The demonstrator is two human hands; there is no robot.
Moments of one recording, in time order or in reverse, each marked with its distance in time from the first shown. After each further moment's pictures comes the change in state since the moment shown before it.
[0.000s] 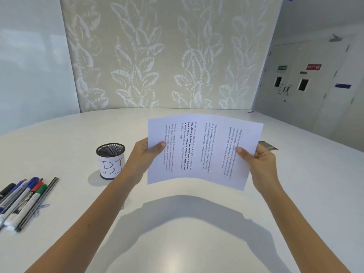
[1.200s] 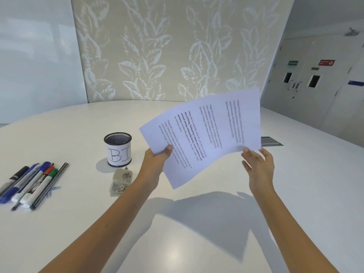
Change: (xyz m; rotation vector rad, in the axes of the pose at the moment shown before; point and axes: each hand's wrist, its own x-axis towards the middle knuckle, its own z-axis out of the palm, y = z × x) left_hand -0.032 -0.028 0.024 -0.210 0.221 -0.175; right_hand -0.015 0.034 0.002 0.163 0.314 0.231
